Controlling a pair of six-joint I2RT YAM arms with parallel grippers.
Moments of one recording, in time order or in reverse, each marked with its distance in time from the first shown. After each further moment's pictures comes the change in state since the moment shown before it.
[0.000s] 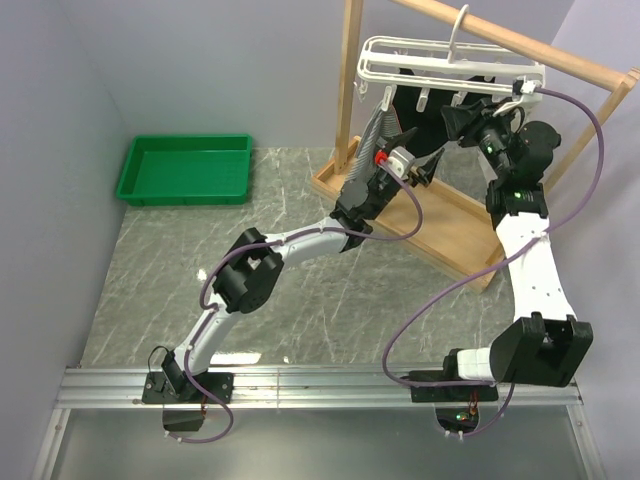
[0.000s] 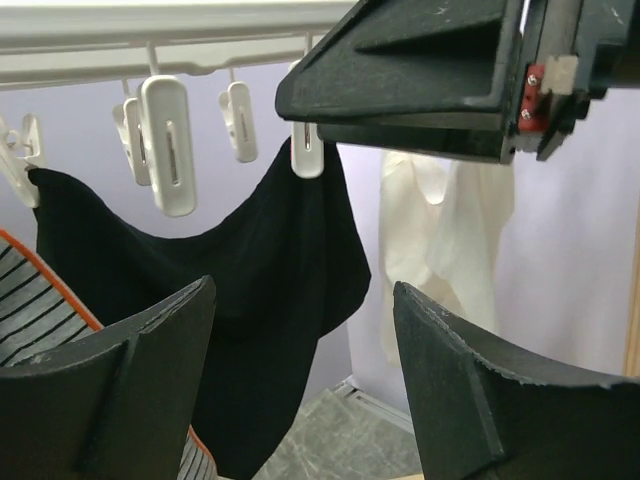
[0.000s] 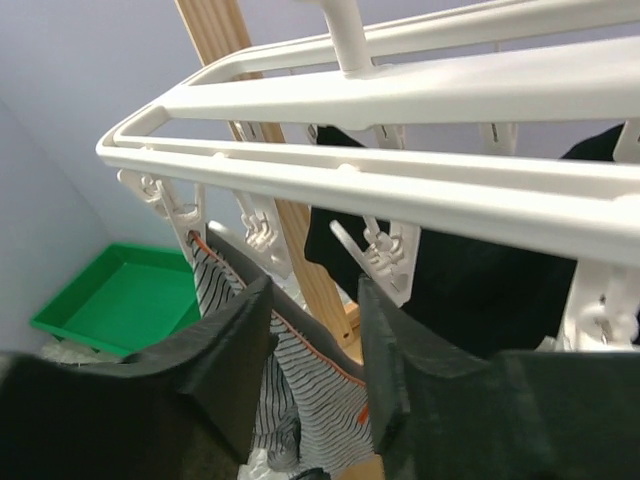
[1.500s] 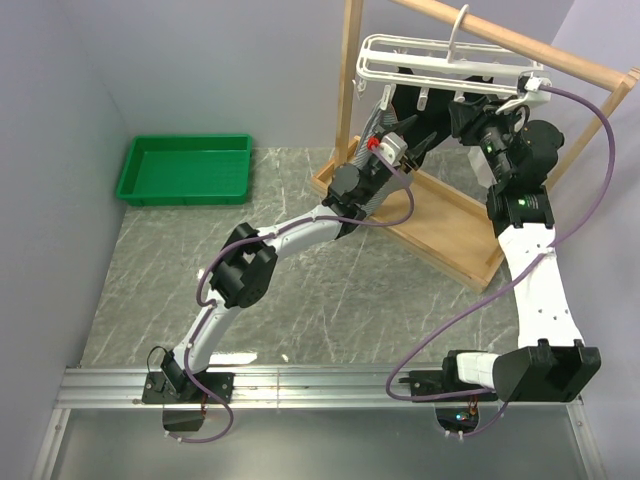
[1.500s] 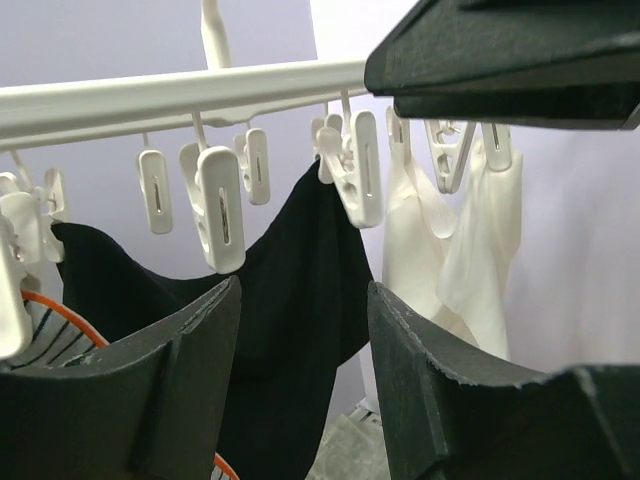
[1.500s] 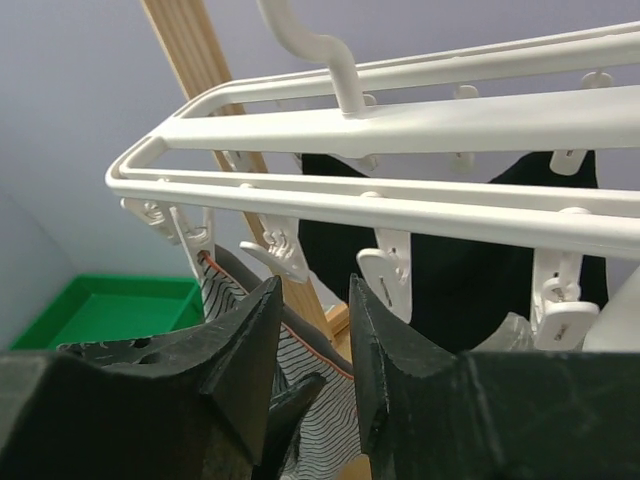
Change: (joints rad) left arm 0.059 0.008 0.078 -0.044 0.112 -0.014; right arm 0.070 -0.082 0.063 -0.161 0.200 -0.050
